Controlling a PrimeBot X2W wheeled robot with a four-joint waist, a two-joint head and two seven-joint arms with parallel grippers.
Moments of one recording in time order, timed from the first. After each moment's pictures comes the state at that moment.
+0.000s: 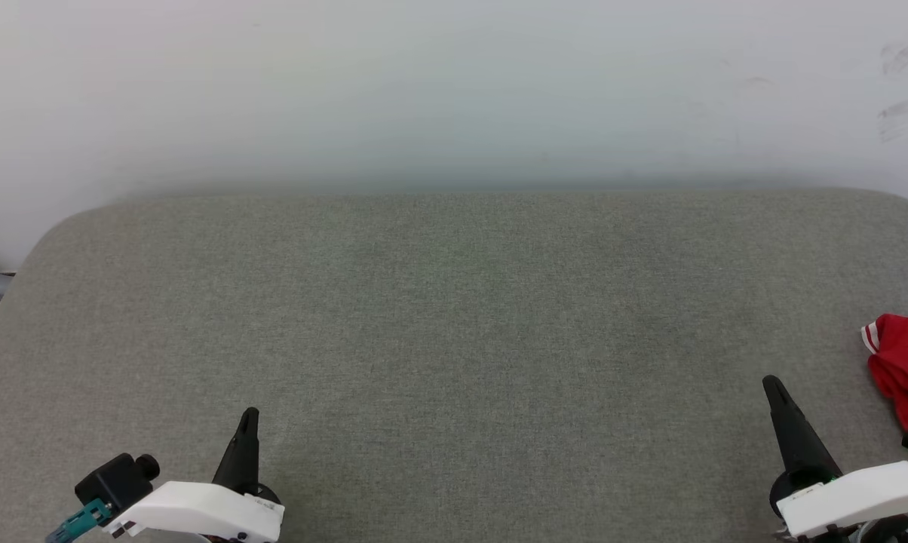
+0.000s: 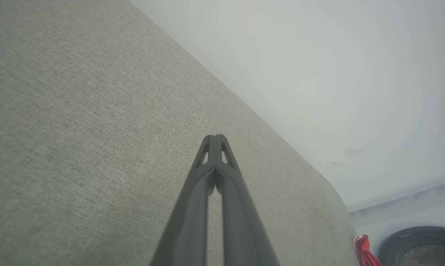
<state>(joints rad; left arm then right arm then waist) 0.00 0.12 -0.03 0.21 -0.88 -0.04 -0.08 0.05 -0.06 -0.11 0.02 0.83 0.13 0.11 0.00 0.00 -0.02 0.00</state>
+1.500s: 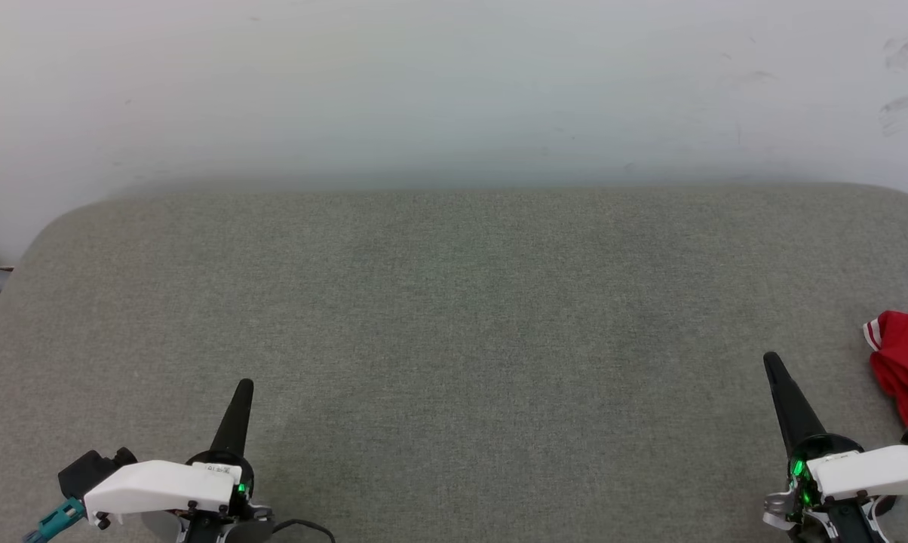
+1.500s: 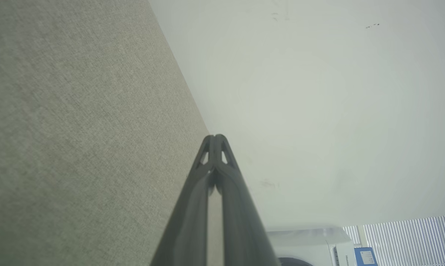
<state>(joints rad) -0.06 0.08 0.06 0.23 -1.33 -0.10 0.04 -0.04 -0.05 -0.11 0.16 1.30 0.13 0.11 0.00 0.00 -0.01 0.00</state>
